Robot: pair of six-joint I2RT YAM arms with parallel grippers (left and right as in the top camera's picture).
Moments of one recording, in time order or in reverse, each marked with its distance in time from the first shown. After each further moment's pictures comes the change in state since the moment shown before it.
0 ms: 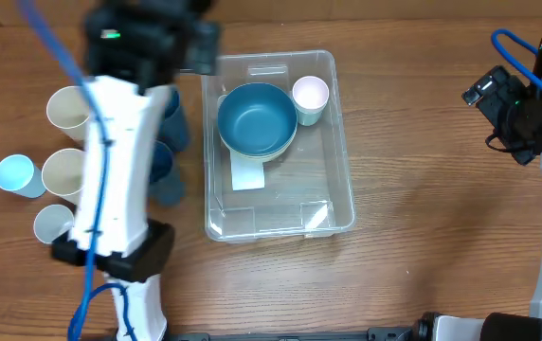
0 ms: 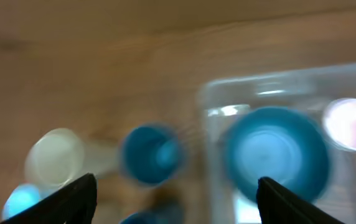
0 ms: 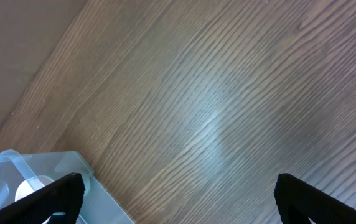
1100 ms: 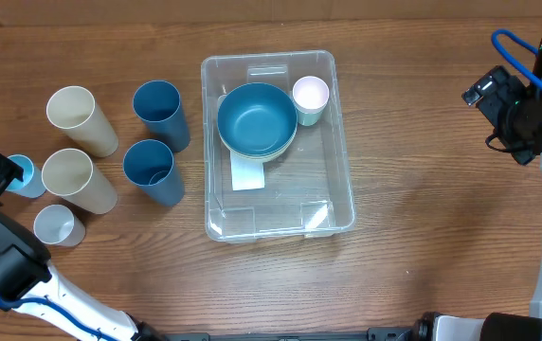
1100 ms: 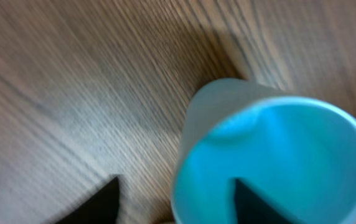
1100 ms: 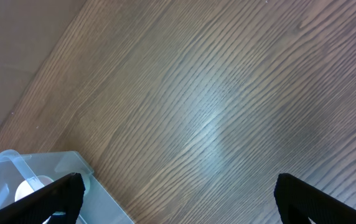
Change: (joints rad) left arm 1.068 0.052 -1.011 0.556 0.330 -0.061; right arm 0.000 0.000 0.000 0.000 0.000 0.000
